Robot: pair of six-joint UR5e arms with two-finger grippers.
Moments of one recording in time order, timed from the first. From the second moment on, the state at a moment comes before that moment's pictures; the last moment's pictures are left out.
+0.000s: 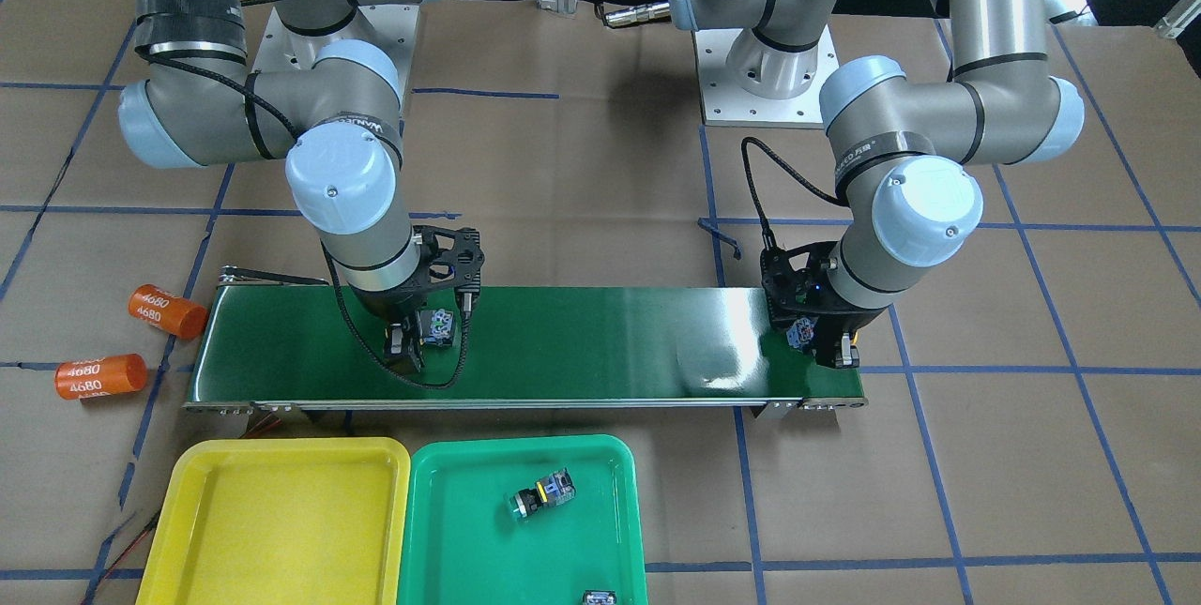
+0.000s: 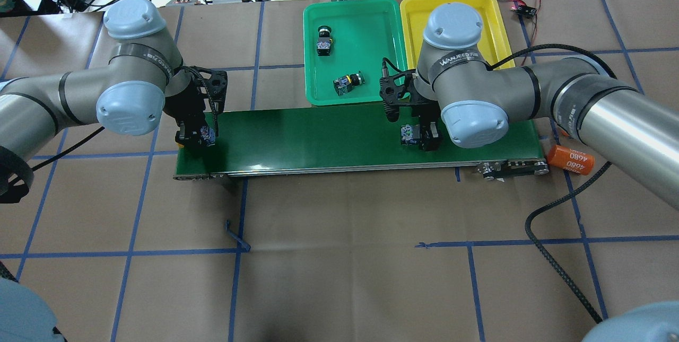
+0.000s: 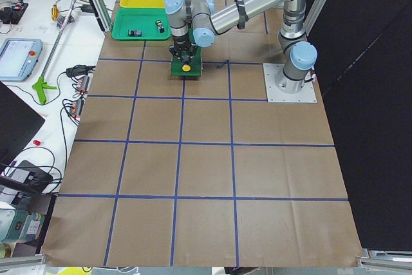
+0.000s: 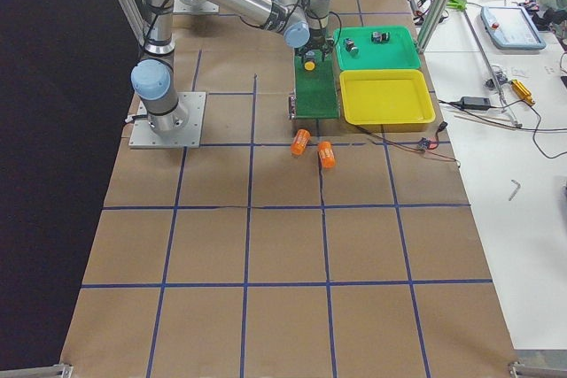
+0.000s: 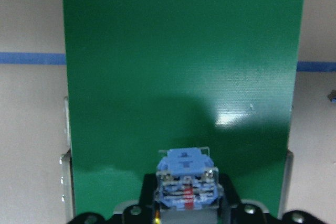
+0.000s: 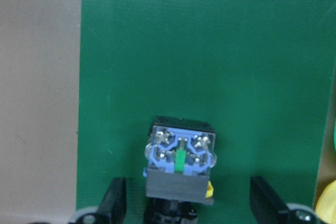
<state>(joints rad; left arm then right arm) -1.48 -1.87 -1.82 -1.11 1.64 1.63 1.70 -1.24 1.84 -2.17 -1.56 -1.53</state>
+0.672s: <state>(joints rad) -1.52 -1.73 -1.79 -1.24 1.64 1.24 1.59 -1.30 1.85 -2.17 -1.56 -1.67</state>
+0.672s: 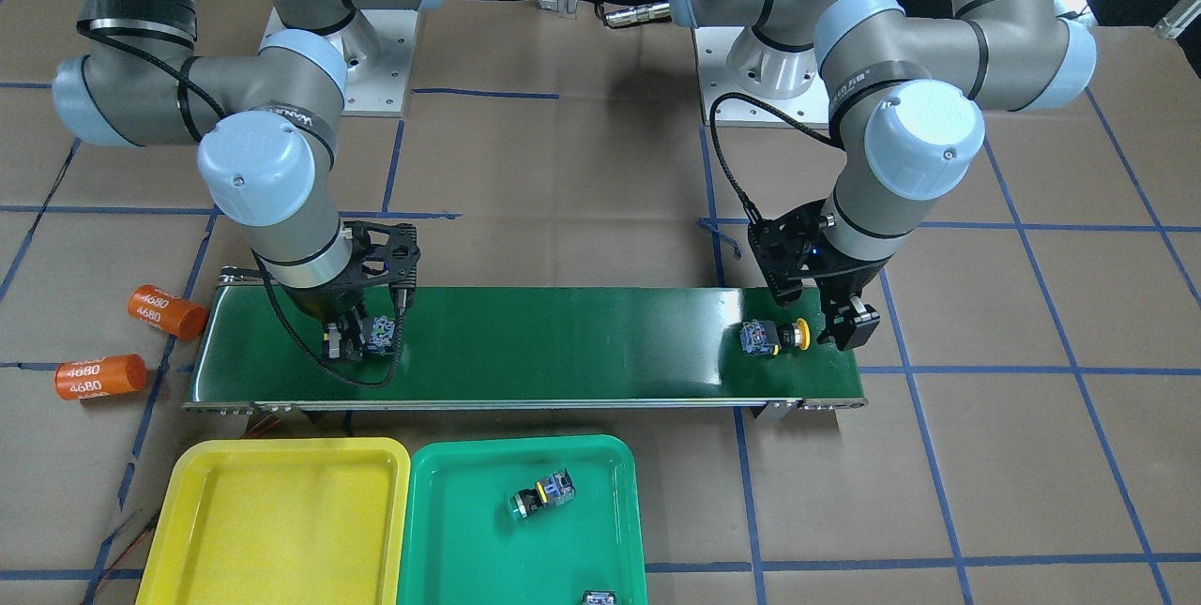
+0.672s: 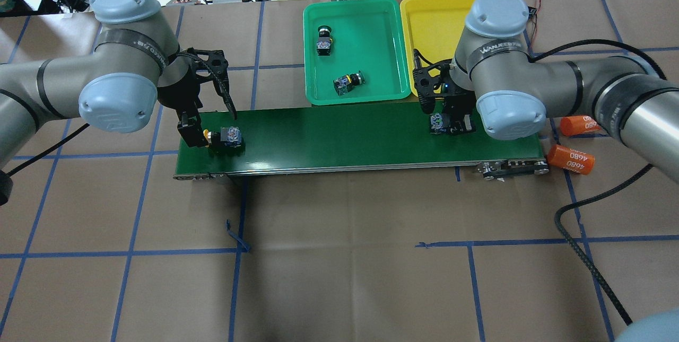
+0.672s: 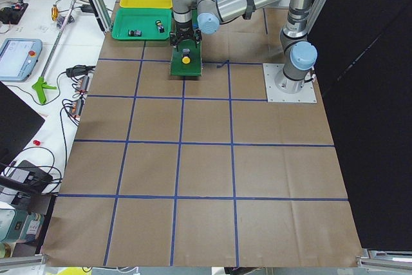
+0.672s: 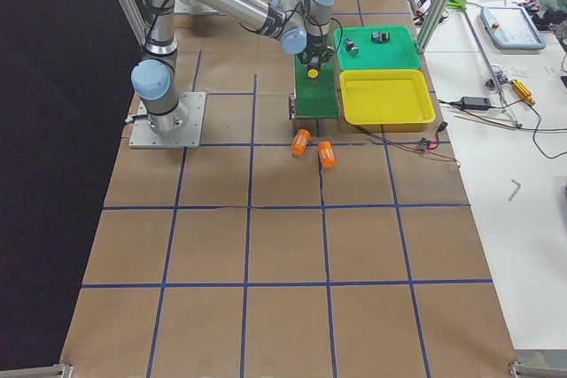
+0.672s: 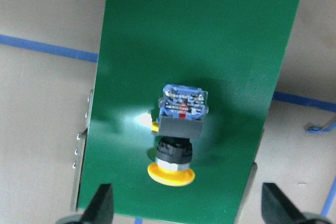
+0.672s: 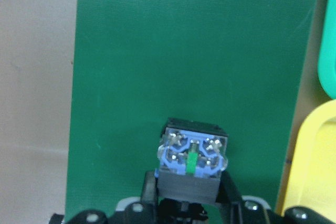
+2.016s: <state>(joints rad) -1.58 -1.49 -1.69 -1.54 1.55 0.14 1.48 -0.99 1.51 -2.20 -1.47 -1.86</state>
